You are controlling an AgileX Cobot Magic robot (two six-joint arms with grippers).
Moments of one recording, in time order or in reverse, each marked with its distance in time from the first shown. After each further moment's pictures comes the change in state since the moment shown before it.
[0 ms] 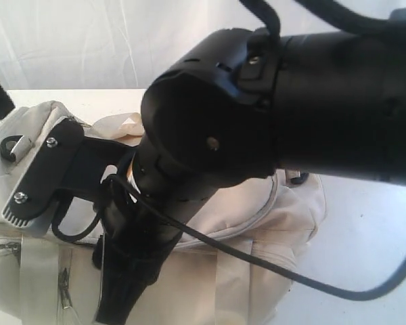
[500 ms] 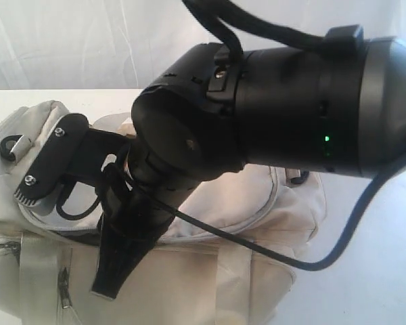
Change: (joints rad) left arm 0.000 -0.330 0.397 -0.038 -0.185 0.009; right arm -0.031 0.063 -0.029 -0.058 -0.065 0.041
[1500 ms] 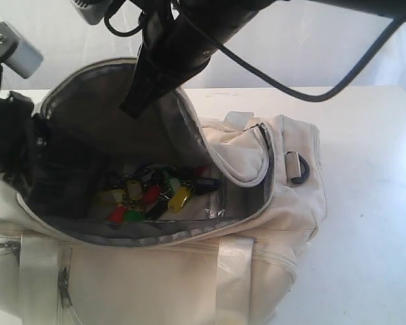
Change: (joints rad) left arm 0.000 0.215 0.143 -0.727 -0.397 0.660; right arm -0.231 0.011 -0.299 -0.149 -0.011 0.016
